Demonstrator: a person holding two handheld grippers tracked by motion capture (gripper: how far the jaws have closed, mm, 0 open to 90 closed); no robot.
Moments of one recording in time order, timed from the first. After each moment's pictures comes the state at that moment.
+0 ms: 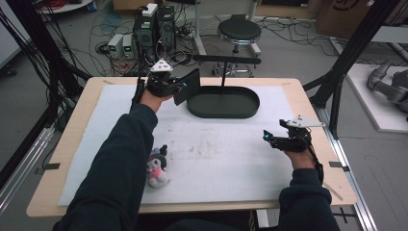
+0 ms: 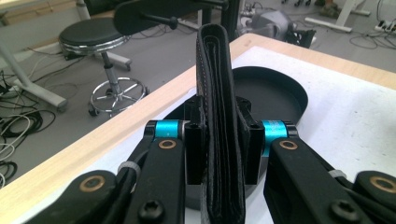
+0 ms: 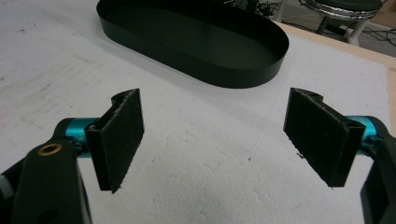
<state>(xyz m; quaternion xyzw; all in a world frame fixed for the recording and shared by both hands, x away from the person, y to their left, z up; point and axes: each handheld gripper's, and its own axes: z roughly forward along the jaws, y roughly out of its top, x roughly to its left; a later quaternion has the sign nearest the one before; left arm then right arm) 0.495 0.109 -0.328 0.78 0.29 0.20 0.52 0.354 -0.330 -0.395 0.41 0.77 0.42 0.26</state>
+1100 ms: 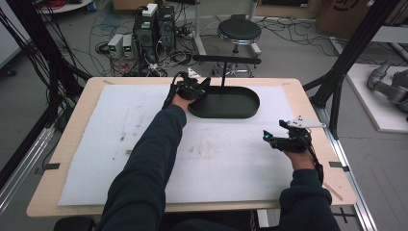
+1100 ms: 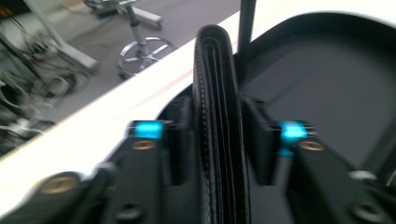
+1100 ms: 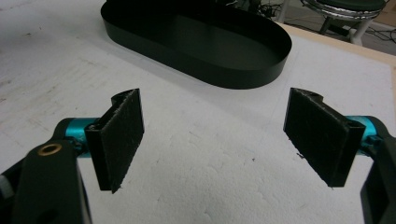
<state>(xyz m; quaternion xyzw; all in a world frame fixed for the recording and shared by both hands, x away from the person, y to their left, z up) 0.547 0.039 -0.392 0.80 0.35 0.23 0.42 0.352 -0.330 -0.395 0.41 0.76 0.43 0.26</state>
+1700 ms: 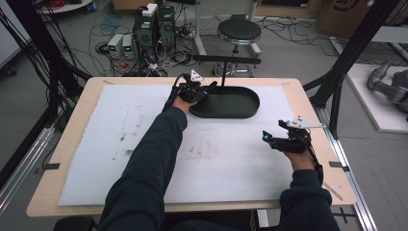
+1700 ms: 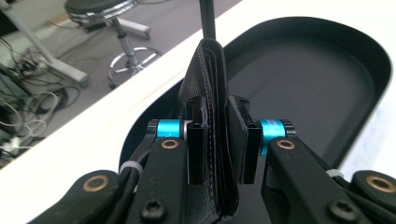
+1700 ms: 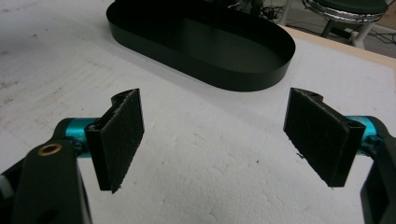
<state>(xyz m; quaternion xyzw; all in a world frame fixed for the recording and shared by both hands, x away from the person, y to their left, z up) 0.530 0.029 -0.387 0.81 0.31 0.25 0.43 0.350 -0.327 -0.393 0.41 0.76 0.43 0.26</state>
